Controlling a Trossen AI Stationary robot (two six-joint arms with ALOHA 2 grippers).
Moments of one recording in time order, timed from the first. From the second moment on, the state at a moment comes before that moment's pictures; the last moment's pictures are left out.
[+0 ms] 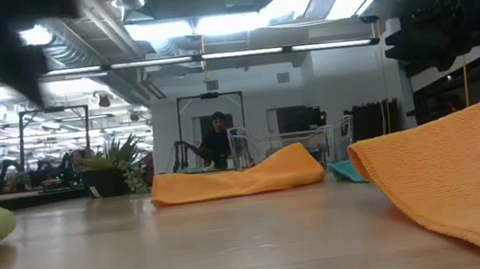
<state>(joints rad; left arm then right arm) -0.48 1.25 0.87 -0.72 -0.28 -0.84 -0.03 0.06 0.02 0.05 0.37 0.12</state>
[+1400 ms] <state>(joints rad) -0.19 1.75 0.87 -0.28 -0.25 -0.29 -0.03 0.06 0.02 0.05 0.37 0.10</state>
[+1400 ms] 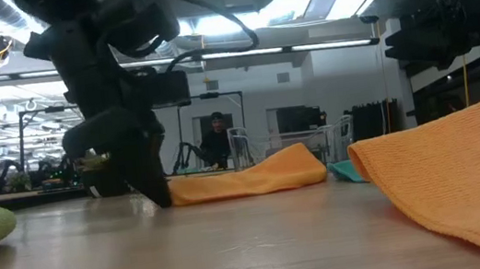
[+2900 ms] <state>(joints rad) -0.14 1.63 1.33 -0.46 -0.51 -0.02 -0.01 1.04 0.37 0.50 0.08 0.05</state>
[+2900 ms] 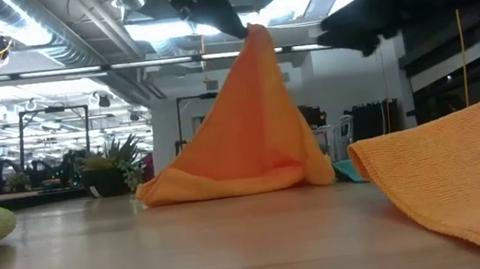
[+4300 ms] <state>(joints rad) -0.15 1.63 1.33 -0.50 -0.50 -0.02 0.07 1.45 0.84 0.21 0.22 -0.04</state>
